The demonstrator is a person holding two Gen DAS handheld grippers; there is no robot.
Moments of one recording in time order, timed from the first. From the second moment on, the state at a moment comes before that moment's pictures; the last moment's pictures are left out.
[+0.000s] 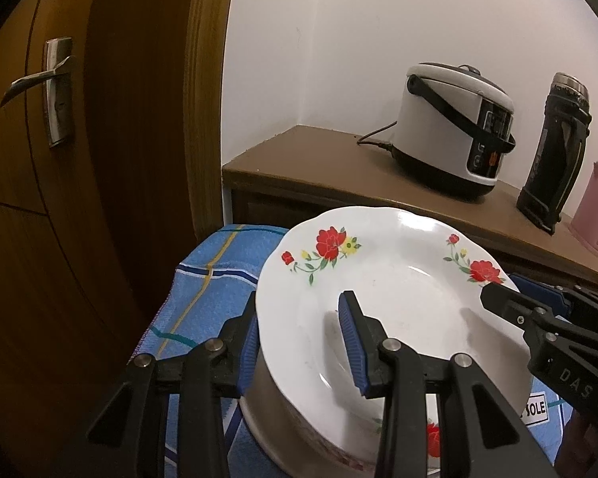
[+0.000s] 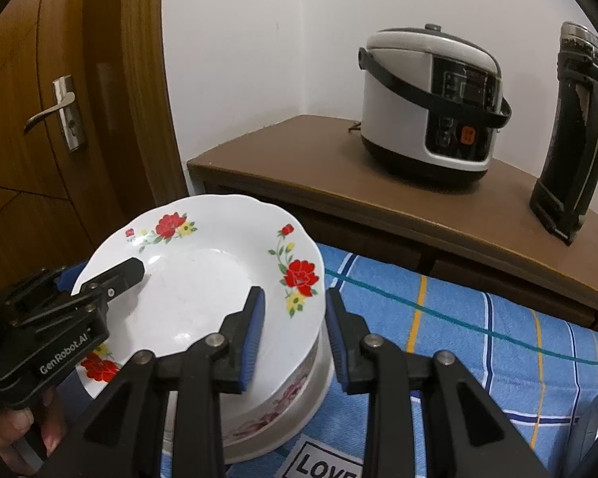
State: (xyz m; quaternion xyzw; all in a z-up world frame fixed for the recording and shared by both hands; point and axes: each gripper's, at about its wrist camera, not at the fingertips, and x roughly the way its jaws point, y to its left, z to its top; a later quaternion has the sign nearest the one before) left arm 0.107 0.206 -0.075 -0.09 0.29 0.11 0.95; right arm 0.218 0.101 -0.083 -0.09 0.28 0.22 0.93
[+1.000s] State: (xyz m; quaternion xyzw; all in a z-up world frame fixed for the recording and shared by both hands) left arm 0.116 0.209 -0.088 -0.09 0.33 0.11 0.93; right arm 0.224 0.104 -0.098 -0.10 0.31 0.22 0.92
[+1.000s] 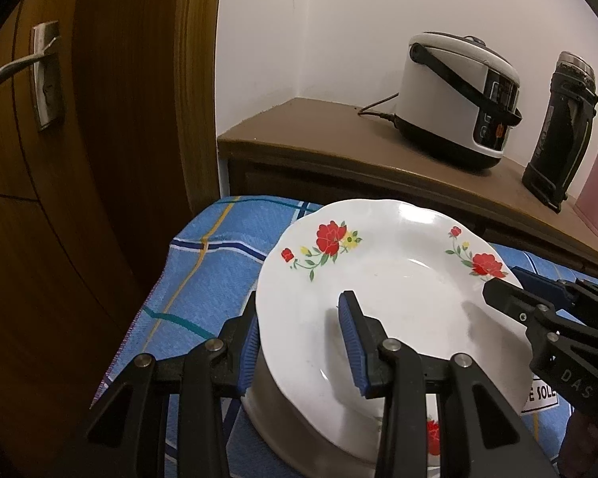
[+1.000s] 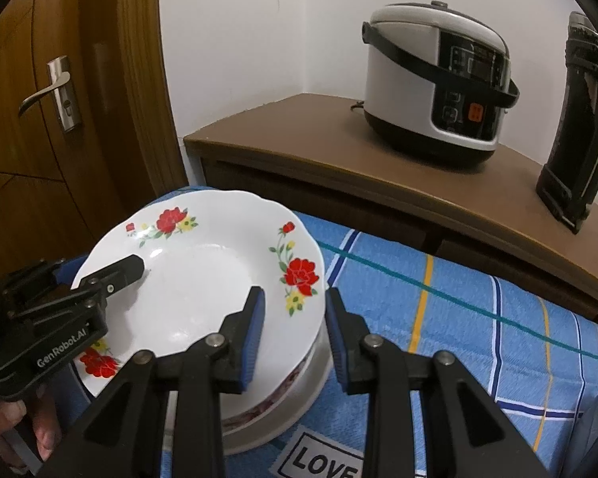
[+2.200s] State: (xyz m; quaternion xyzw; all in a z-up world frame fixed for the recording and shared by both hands) left arm 0.119 0.212 -0.096 -0.10 0.36 0.09 0.92; right arm 0.226 0.104 -0.108 -0.11 0.33 0.22 0.91
